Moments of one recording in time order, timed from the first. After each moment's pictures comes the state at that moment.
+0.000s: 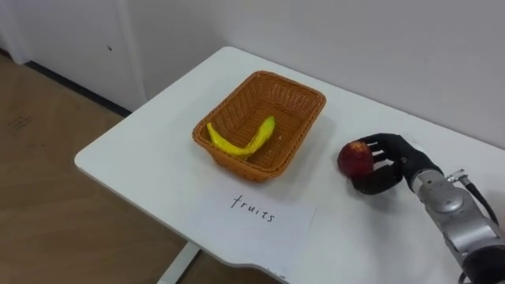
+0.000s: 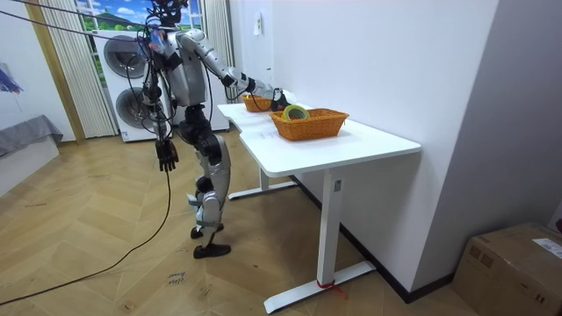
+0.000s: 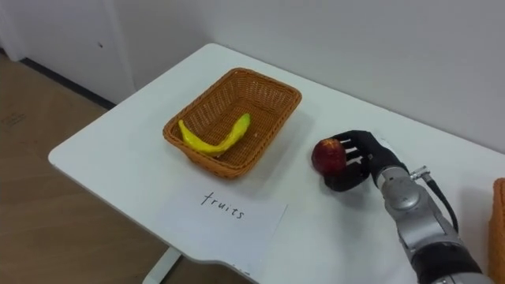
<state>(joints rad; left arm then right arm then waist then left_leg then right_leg) 0.42 0.29 0.02 1.05 -0.01 0.14 -0.12 -0.36 -0.49 0.22 0.78 -0.11 0.01 0.07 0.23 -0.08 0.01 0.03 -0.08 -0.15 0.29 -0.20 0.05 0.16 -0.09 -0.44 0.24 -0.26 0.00</state>
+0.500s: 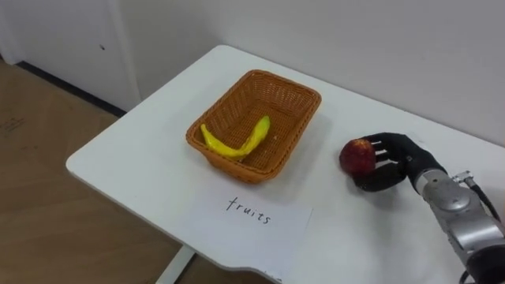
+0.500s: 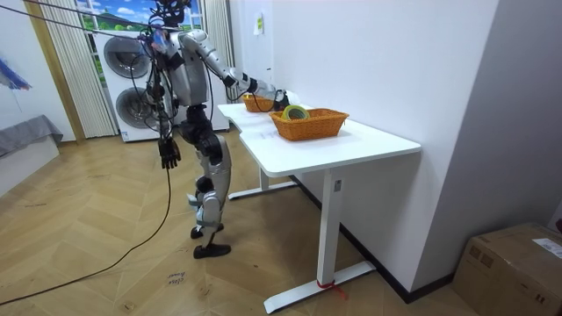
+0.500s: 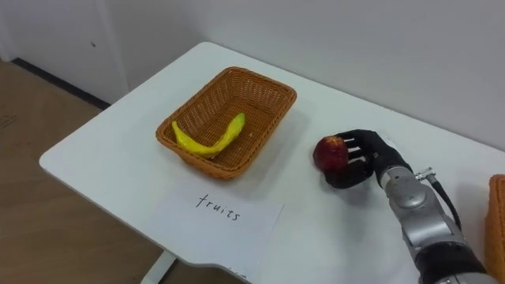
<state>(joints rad) 0.42 0.28 0.06 1.04 -0.01 0.15 -0.09 -0.35 -0.50 0.16 0.77 -0.04 0.02 0.06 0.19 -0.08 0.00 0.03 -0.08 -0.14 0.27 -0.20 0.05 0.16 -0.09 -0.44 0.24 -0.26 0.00</state>
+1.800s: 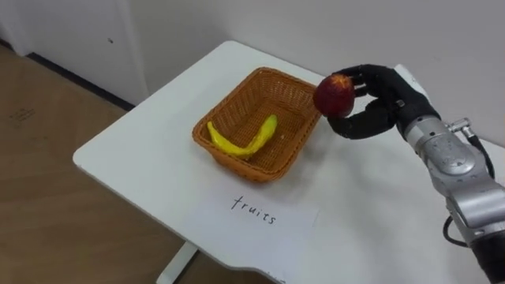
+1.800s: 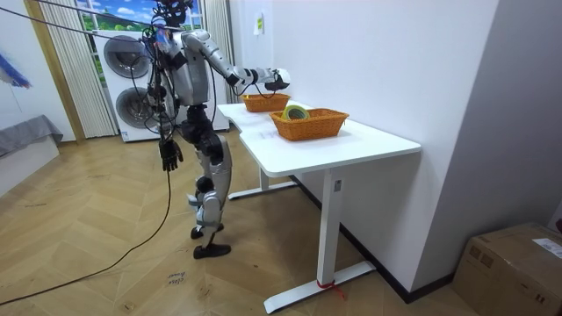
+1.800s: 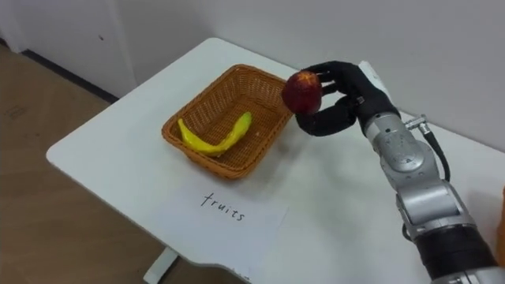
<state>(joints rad) 0.37 0.26 0.08 1.08 0.00 0.15 -0.08 -0.36 -0.53 0.18 0.32 0.03 0.09 0.09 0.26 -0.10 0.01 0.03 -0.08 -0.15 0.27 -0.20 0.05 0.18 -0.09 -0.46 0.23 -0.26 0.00</state>
